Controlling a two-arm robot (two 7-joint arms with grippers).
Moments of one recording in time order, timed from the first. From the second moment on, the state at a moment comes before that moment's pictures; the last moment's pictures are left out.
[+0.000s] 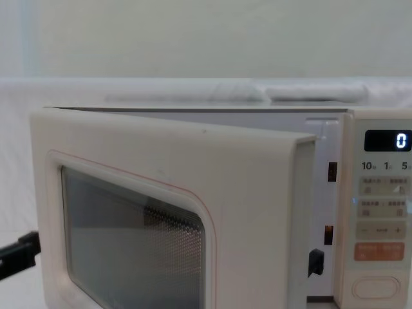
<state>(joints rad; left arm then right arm) 0.33 0.26 -0.02 -1.96 -0.32 0.04 -0.16 -0.12 0.14 -0.02 -1.67 0.06 0.04 0.10</state>
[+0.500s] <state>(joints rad) 0.34 0.33 -0.02 -2.06 -0.40 0.08 -0.22 -0.12 0.14 -0.02 -1.67 0.06 0.04 0.10</state>
